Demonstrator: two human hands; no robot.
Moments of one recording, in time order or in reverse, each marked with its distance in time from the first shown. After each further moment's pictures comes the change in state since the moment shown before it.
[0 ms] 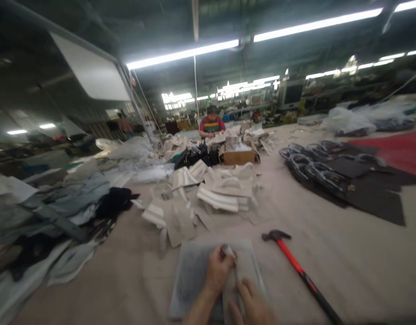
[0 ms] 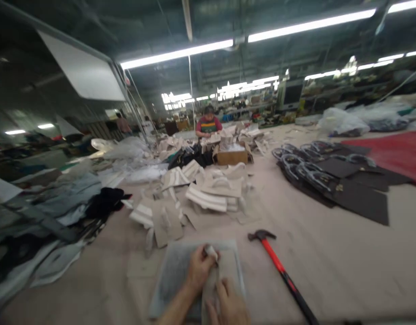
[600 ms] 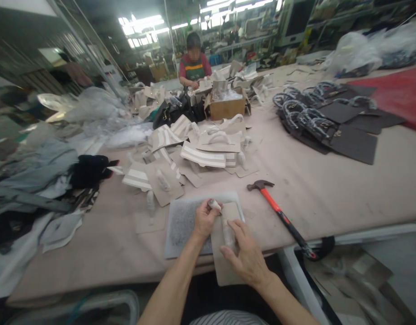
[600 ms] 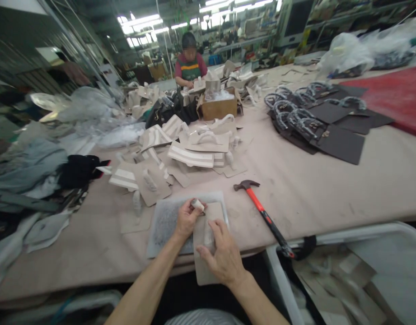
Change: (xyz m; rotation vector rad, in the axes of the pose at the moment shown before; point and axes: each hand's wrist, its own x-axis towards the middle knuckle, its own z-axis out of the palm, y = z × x) left_hand -0.006 -0.004 -0.010 -0.111 -0.031 -0.027; right_hand -0.005 -0.005 -0.025 0.015 -0.180 0.082
